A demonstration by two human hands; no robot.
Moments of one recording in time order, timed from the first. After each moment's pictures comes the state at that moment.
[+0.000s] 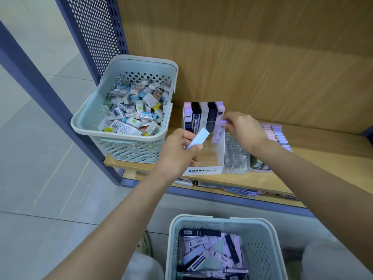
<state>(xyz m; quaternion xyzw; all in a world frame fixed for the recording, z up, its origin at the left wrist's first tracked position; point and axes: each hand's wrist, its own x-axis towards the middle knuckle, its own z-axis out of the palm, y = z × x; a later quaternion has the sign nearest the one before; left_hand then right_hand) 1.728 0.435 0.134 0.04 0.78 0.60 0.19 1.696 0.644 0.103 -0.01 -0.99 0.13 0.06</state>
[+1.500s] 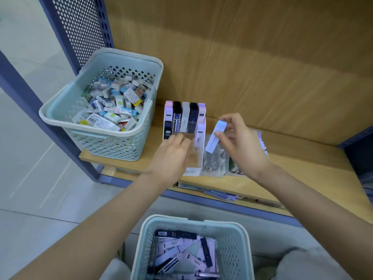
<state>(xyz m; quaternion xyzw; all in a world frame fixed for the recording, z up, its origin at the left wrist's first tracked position) 1.722 0.476 0.079 0.31 0.93 0.18 -0.02 1.761 0.649 0.131 -0.01 -0.91 0.40 0.10</state>
